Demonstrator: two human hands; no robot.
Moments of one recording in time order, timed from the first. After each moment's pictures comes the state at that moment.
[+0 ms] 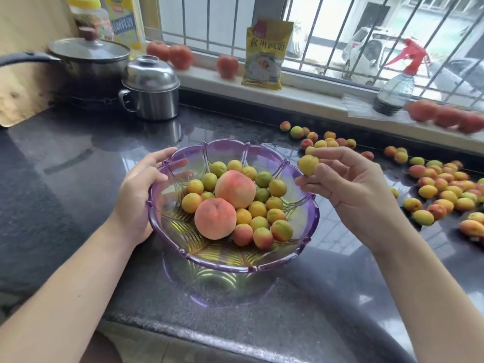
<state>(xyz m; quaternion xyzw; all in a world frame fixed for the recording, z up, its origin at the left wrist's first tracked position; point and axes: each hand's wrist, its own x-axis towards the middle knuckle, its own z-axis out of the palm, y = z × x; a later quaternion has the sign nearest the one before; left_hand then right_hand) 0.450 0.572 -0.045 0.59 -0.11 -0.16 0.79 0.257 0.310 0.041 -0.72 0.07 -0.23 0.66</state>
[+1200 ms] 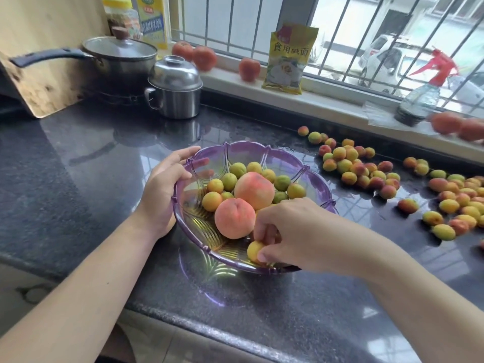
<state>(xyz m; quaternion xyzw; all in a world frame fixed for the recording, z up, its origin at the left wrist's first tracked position) 0.445 0.573 -0.040 0.60 -0.11 -0.16 0.78 0.282 0.396 0.055 -0.98 0.00 0.15 0.09</state>
